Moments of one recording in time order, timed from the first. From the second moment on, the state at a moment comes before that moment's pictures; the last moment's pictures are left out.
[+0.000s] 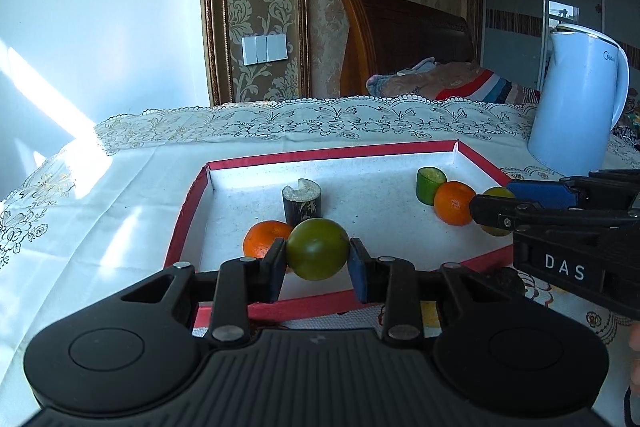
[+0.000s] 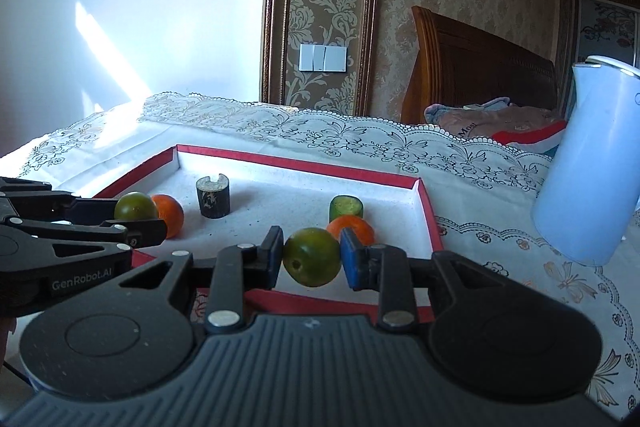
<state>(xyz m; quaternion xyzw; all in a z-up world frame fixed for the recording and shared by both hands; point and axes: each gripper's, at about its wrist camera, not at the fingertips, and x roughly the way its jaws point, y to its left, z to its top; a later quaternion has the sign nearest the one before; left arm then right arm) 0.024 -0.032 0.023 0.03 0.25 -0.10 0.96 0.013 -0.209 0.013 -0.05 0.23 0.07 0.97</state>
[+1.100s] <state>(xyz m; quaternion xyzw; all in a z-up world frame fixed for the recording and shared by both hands) 0.088 -0.042 0.012 0.04 0.24 -0.02 0.97 0.098 -0.193 -0.012 -0.05 0.28 0.06 0.96</state>
